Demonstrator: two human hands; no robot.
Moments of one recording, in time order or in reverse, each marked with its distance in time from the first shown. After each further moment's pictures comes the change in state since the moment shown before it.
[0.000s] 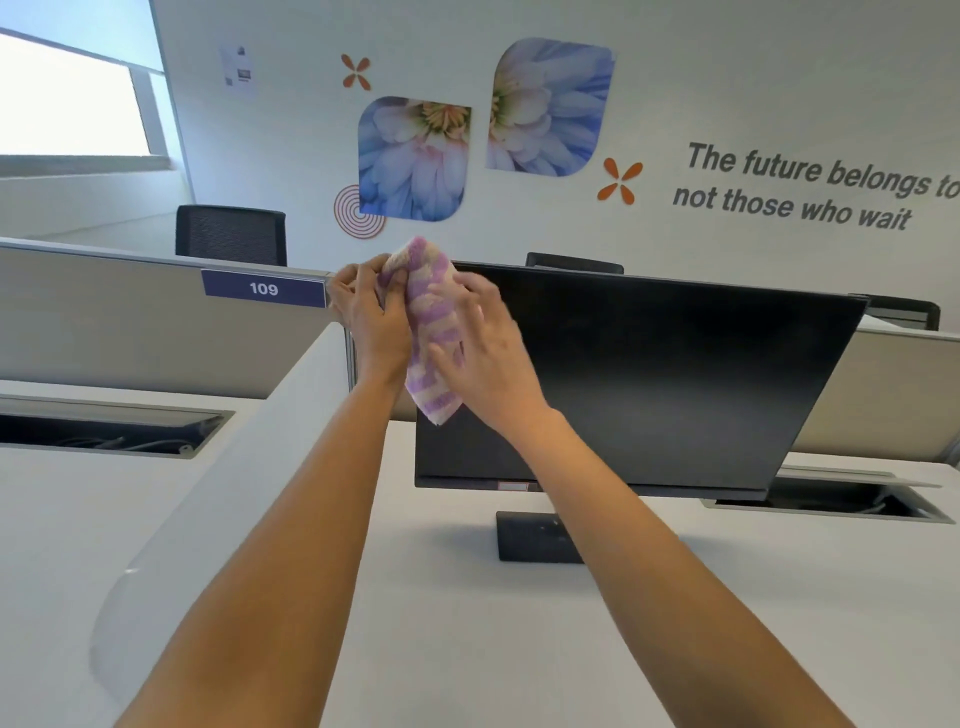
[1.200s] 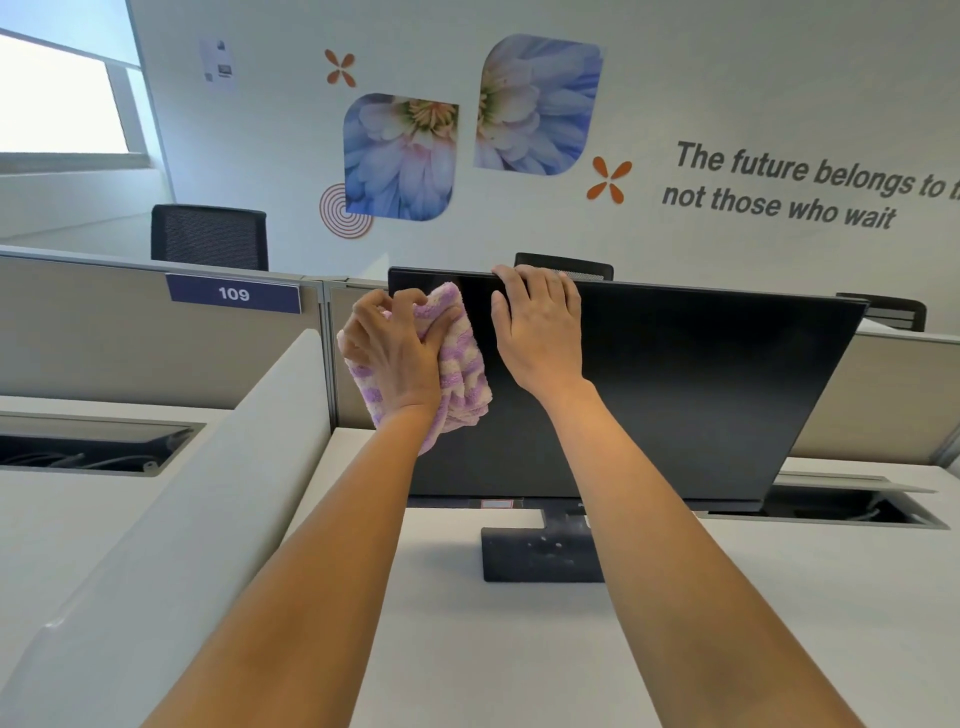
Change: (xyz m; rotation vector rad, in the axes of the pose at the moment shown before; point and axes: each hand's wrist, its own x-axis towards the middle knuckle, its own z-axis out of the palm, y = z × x) left_hand -0.017 -0.043 0.054 0.465 0.117 0.252; right_hand 0.025 0.082 -0.012 -0.434 -0.033 0.200
